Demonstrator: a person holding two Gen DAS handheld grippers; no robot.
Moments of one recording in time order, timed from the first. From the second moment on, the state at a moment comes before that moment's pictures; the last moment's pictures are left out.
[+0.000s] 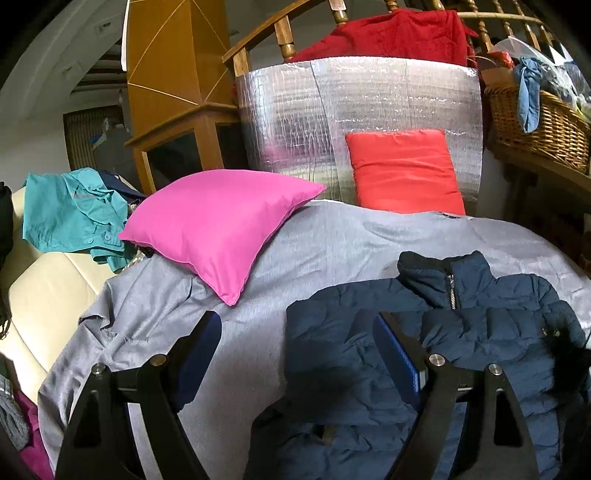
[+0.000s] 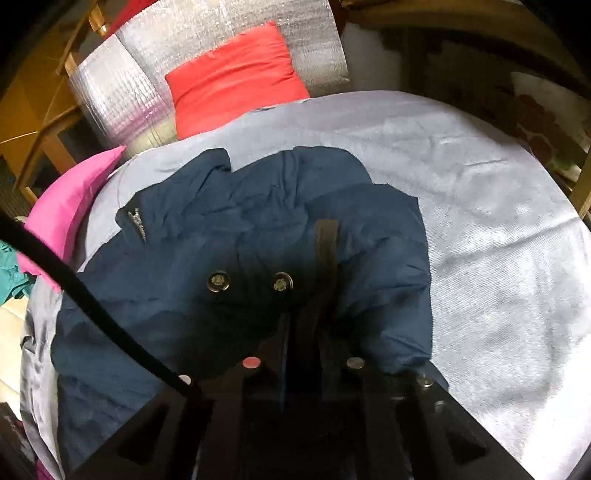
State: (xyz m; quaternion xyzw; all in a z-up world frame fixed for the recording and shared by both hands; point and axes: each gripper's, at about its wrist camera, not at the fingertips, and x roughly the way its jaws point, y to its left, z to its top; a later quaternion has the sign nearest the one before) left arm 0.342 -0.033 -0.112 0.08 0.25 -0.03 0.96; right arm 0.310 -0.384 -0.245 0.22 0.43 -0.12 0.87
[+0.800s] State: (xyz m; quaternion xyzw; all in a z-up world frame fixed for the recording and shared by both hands) left arm 0.428 0.048 -0.218 -0.14 0.48 -0.08 0.86; right arm 0.280 -0.472 -0.265 0.40 0.40 -0.07 0.82
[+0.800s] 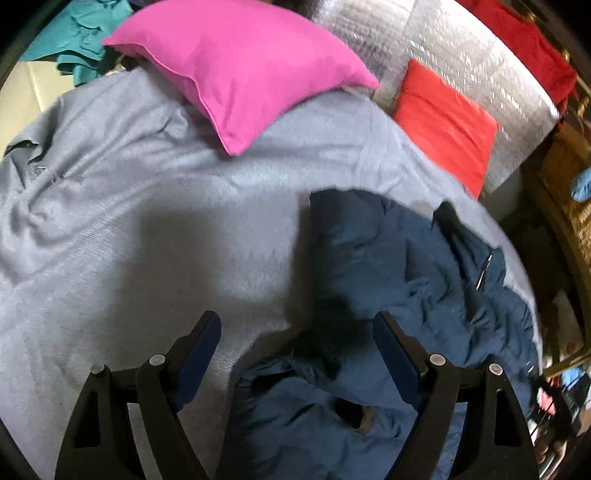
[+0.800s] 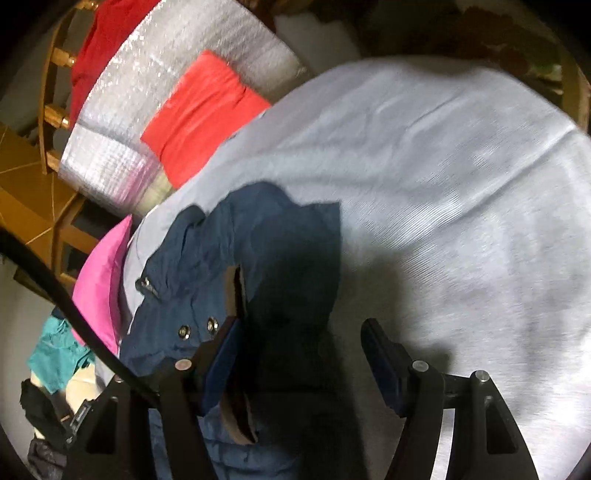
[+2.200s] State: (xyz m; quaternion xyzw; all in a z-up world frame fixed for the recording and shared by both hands) left arm 0.339 -0.018 -0.121 0.06 0.29 -0.01 0.96; right arm 0.316 -0.430 -0.248 0.28 0.41 -0.10 0.86
